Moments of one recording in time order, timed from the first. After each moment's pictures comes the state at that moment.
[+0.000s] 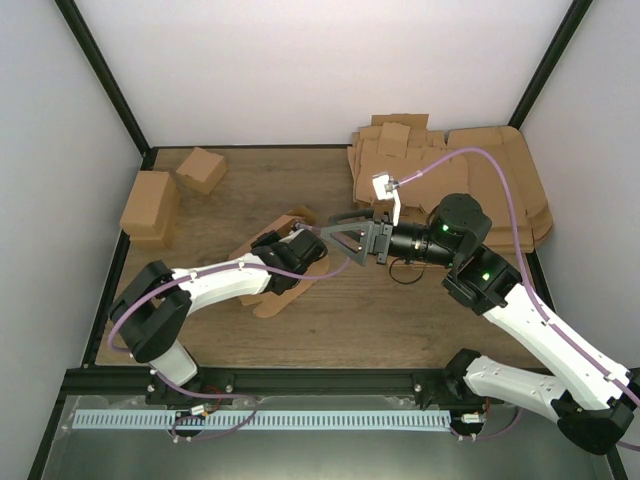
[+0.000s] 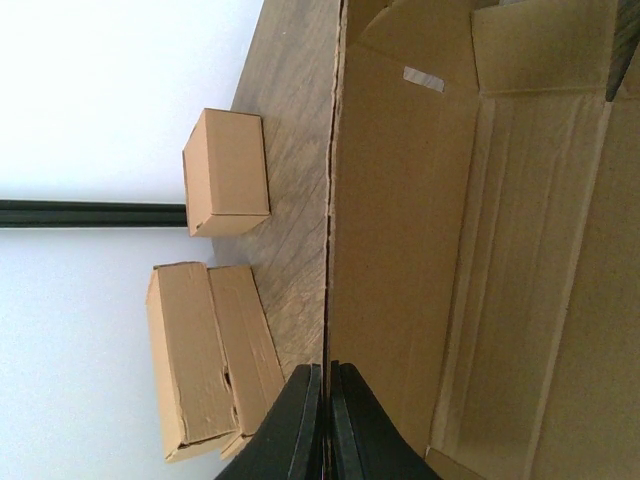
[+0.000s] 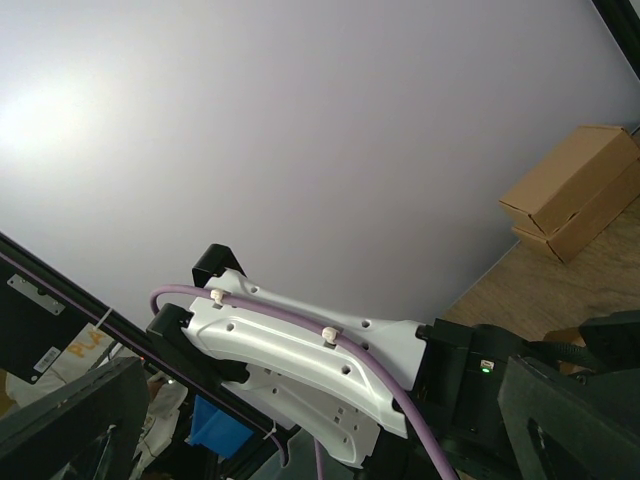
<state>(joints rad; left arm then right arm) -0.86 1.63 0.98 -0.44 -1.01 0.29 0.76 0.95 1.11 -0.11 -0.60 0.78</state>
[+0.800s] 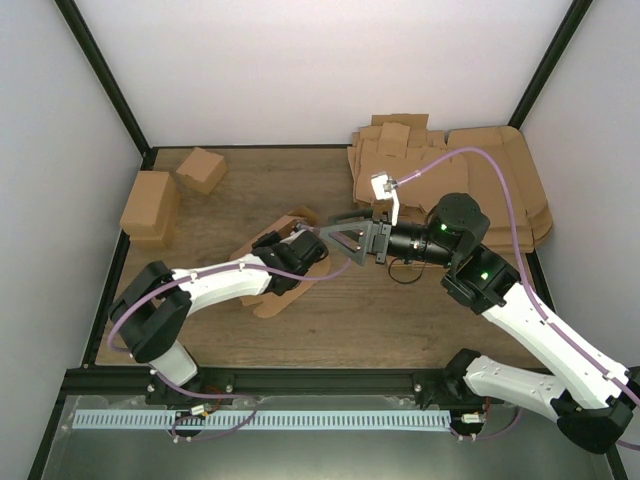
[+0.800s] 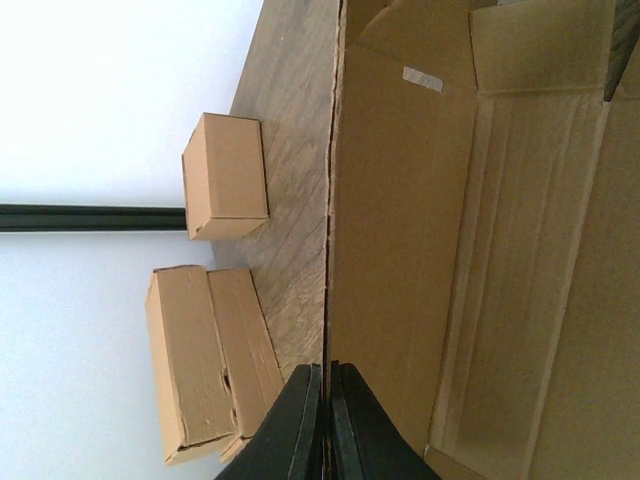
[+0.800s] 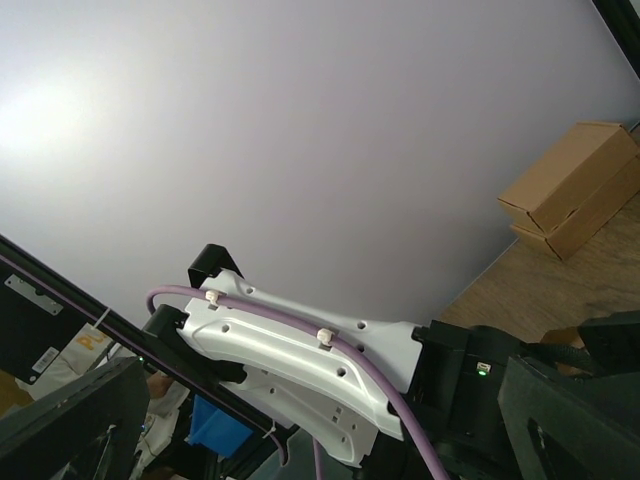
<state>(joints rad) -0.87 1.63 0.98 -0.44 -1.01 0.29 0.76 0.96 1.11 -0.11 -0.60 0.78</state>
